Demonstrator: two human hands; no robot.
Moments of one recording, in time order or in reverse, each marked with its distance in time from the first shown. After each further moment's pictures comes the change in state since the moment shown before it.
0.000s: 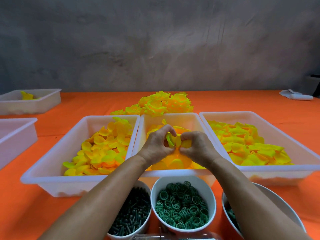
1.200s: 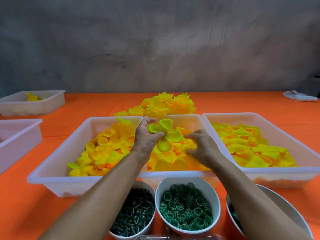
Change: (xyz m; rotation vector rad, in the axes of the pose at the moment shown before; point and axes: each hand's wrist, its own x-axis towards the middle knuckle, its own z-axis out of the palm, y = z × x) left_hand 0.009 -0.012 -0.017 -0.507 0.392 -0.300; right_hand 0.009 0.016 0.007 -0.135 0.018 0.090
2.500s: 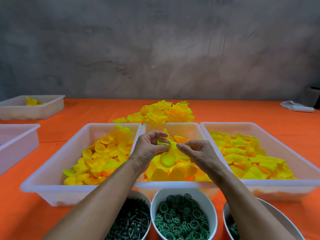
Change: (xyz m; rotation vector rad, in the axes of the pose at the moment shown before) left_hand -0.003 0.003 0.000 -0.125 -0.246 -0.047; right_hand -0.003 -0.003 -0.004 0.674 0.008 -0.045
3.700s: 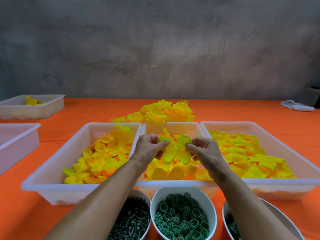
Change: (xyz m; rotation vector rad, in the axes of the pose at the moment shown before) left_hand -0.002 -0.002 0.002 0.139 0.067 0.011; right_hand -0.002 -0.003 -0.004 0.139 0.131 0.101
